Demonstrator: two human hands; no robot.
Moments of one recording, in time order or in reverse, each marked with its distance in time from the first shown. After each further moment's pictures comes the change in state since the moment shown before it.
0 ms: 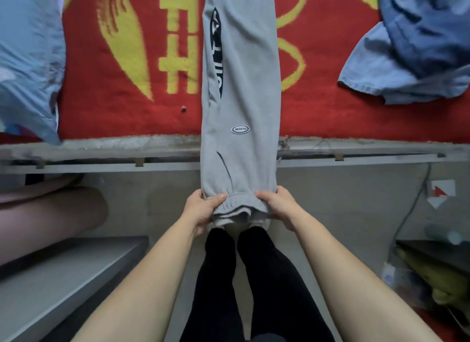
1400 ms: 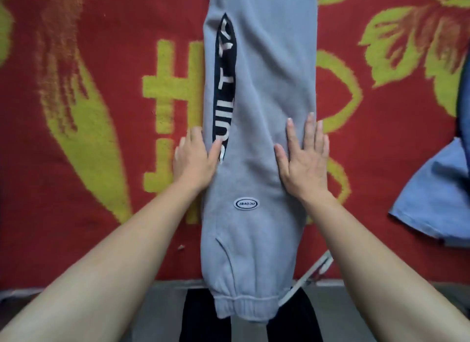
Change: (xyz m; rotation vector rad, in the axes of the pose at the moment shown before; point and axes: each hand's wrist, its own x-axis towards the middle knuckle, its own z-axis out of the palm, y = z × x) left_hand 0.287 0.397 0.068 0.967 0.283 0.661; right_hand 0.252 -0.386 -0.036 -1.093 0.706 -0.748
